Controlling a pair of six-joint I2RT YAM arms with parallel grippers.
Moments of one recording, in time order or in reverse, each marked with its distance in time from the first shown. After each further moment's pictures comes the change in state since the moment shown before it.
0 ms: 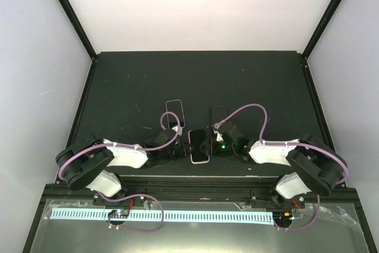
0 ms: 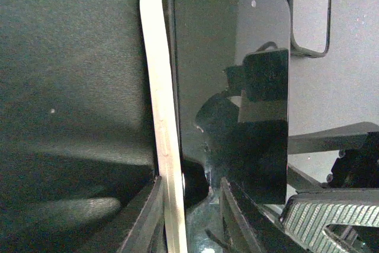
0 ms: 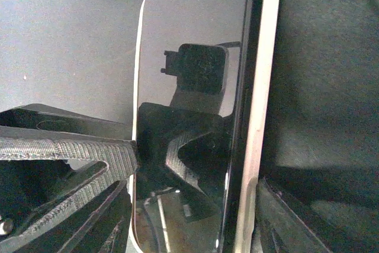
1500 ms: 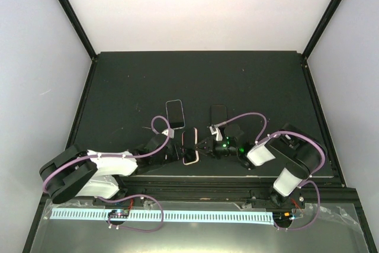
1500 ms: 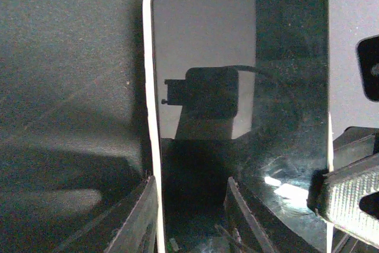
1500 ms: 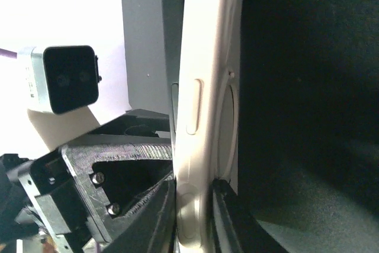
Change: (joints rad) left arm -0.002 -0.182 -0.125 -0.018 -0.064 0.007; right arm -0.042 0.219 -0.127 0.698 -0.322 0.387
